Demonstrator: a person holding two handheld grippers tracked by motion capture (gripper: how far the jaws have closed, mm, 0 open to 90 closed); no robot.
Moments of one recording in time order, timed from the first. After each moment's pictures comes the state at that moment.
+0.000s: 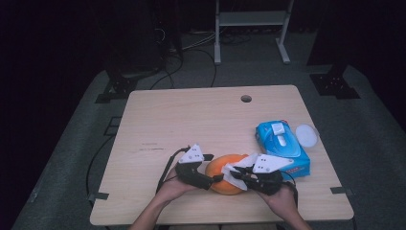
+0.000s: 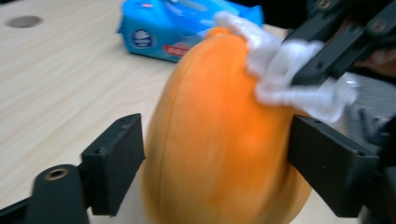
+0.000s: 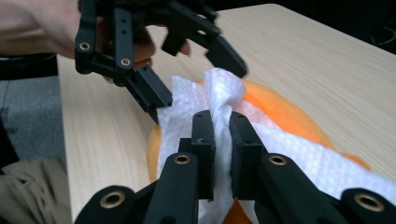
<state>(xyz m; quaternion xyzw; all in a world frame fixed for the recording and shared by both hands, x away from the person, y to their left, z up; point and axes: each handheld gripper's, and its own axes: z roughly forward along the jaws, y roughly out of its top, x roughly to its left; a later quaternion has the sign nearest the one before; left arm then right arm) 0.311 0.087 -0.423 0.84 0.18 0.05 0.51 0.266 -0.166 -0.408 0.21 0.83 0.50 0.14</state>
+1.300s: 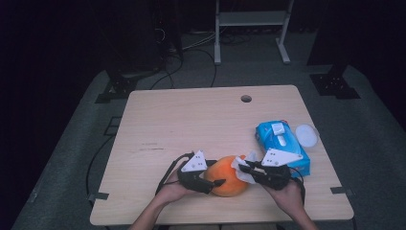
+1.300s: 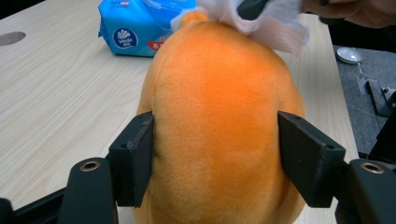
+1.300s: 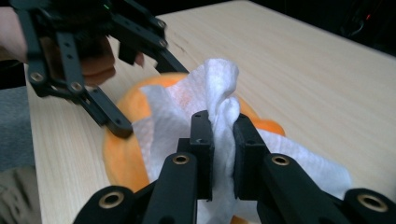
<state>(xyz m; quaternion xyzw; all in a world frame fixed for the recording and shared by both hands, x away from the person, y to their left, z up) 0.303 0.085 -0.432 0.86 0.12 0.09 0.50 0.276 -0.188 -0.406 0.25 0.82 0.50 0.16</state>
